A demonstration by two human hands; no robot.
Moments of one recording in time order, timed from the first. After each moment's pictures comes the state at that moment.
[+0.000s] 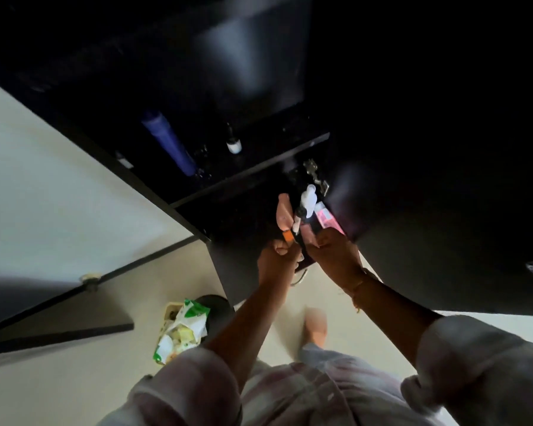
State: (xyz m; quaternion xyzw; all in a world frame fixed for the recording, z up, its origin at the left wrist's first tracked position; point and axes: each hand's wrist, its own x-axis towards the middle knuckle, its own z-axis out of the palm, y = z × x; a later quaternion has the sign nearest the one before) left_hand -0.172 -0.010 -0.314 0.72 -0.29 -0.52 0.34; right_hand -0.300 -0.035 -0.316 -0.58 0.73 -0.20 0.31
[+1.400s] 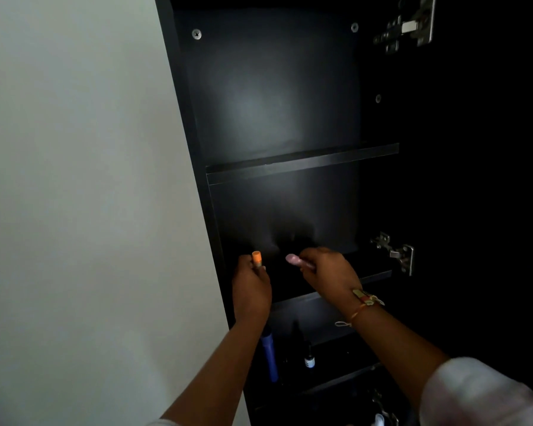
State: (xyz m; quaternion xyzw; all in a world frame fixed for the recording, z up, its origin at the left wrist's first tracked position) left_hand -0.019 -0.122 0.035 0.68 -0.48 -0.04 0.55; right_hand -0.176 -0.188 0.034 -0.78 0.46 -0.41 0.03
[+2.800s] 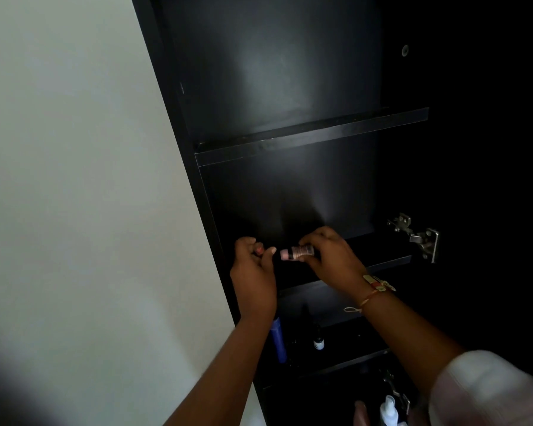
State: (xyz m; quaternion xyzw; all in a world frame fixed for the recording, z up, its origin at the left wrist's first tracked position) left_hand -0.027 -0.119 0.030 0.62 -0.45 -0.02 0.64; right_hand -0.171 -0.211 0.021 -0.83 0.39 -0.38 0.11
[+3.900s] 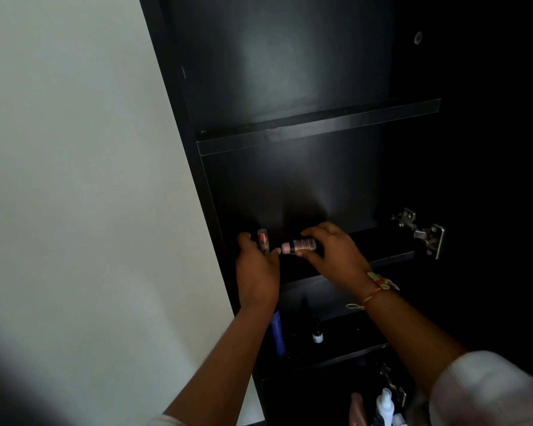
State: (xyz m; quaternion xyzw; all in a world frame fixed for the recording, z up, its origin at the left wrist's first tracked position) left_hand -0.027 -0.120 0.036 0.70 -0.46 -0.07 0.54; right_hand -0.171 -0.210 0.017 -0.82 0.38 -0.42 0.09
